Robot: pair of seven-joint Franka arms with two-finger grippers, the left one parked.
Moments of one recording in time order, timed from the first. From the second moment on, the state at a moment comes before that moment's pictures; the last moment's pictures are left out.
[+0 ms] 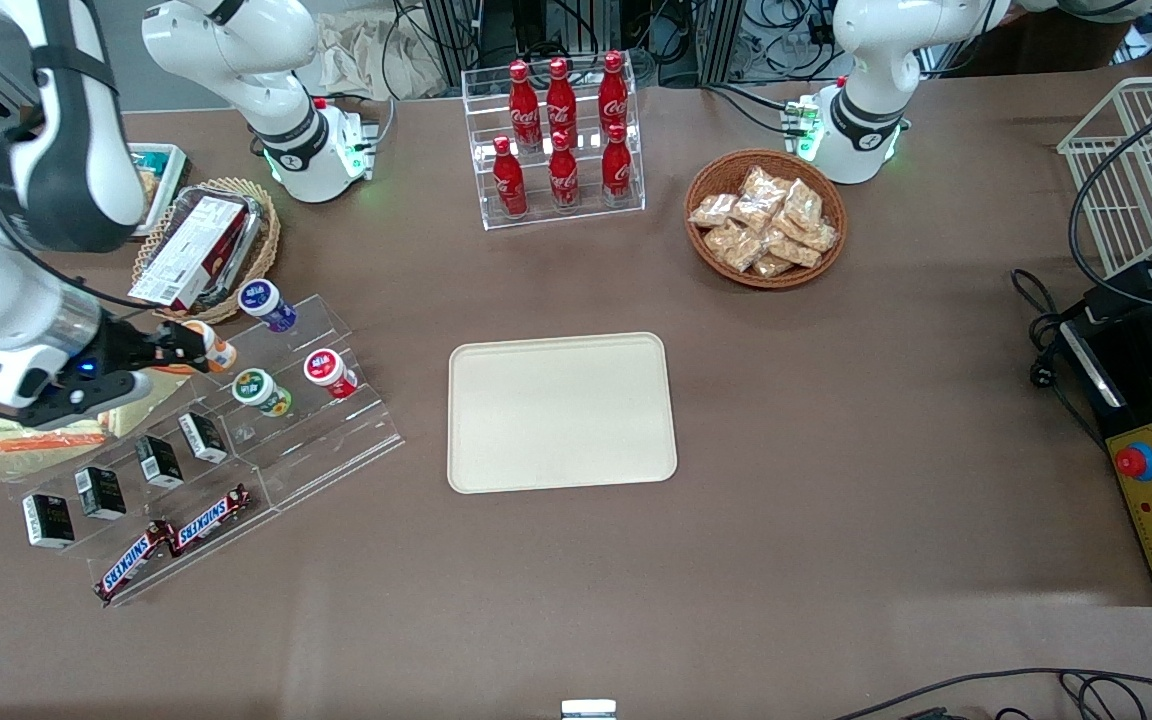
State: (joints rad) arm 0.03 0.00 -0.05 -2.04 0.04 2.01 -0.36
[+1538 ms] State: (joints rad) arm 0.07 0.03 -0.05 -2.39 0.04 2.48 -0.36
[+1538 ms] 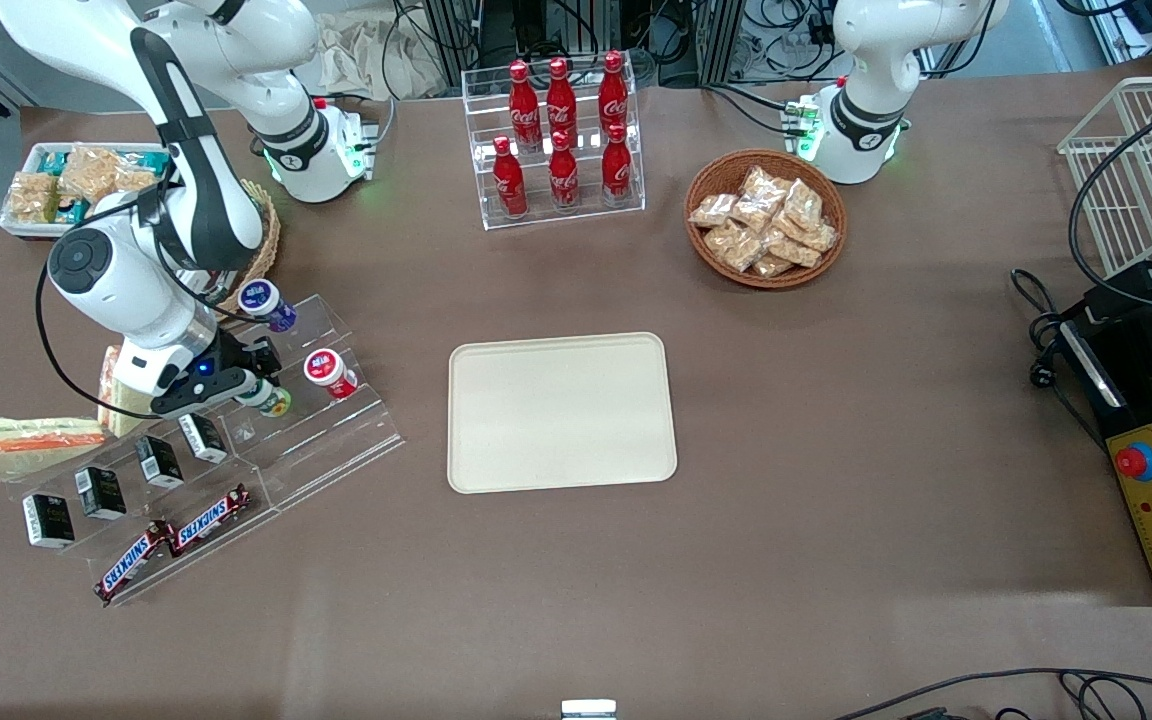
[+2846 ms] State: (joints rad) arm 0.09 -0.01 0.12 -1.75 0.05 1.77 0.21
